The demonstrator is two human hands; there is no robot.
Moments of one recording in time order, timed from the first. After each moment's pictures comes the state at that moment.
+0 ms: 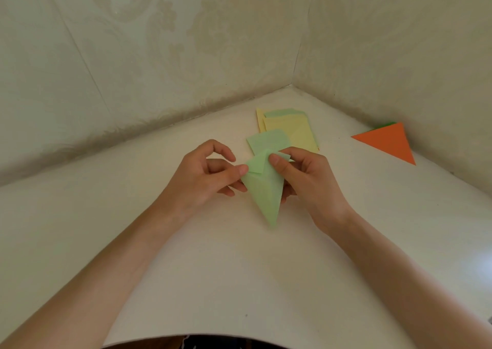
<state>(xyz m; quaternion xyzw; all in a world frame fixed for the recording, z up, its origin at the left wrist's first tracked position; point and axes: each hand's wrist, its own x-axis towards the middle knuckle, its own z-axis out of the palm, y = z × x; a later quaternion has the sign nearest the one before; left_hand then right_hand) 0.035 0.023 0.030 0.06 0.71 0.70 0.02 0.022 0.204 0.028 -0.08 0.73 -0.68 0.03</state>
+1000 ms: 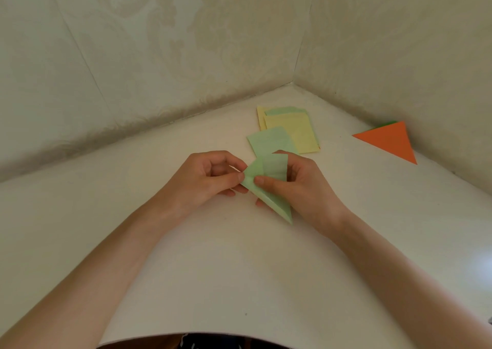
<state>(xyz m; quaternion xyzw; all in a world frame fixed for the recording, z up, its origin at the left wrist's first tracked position) 0.036 0.020 0.032 0.07 0.75 0.66 0.08 0.027 0.202 0.026 -0.12 0.73 -0.66 0.10</state>
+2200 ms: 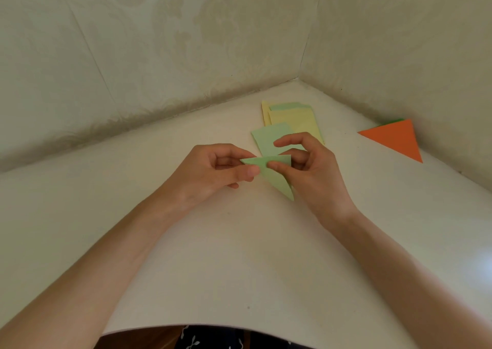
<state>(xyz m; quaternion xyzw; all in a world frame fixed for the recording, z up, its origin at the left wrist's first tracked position) 0.038 0.023 0.036 0.07 0.74 0.67 0.07 0.027 0.203 0.029 -0.10 0.77 -0.63 0.00</state>
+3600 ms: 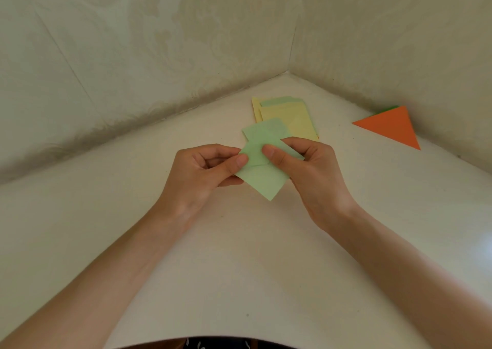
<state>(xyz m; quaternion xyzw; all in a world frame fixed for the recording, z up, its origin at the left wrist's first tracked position) 0.038 0.036 0.027 0.01 0.66 0.75 -0.01 0.030 0.199 0.032 -0.05 0.68 -0.73 0.01</state>
